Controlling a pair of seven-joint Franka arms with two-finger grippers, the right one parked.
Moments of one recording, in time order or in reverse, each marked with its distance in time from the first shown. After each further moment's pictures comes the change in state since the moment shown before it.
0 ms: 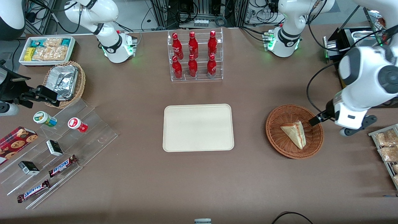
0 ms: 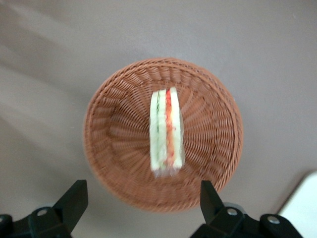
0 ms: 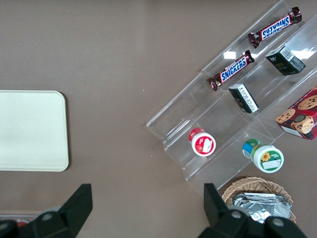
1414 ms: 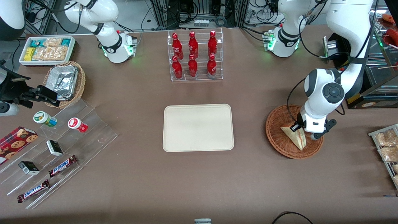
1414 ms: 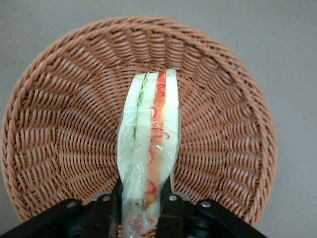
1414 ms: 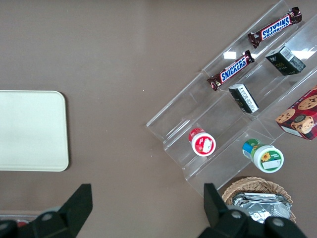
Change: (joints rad) arm -0.048 0.123 -0.008 -0.205 0.071 0.387 -0.201
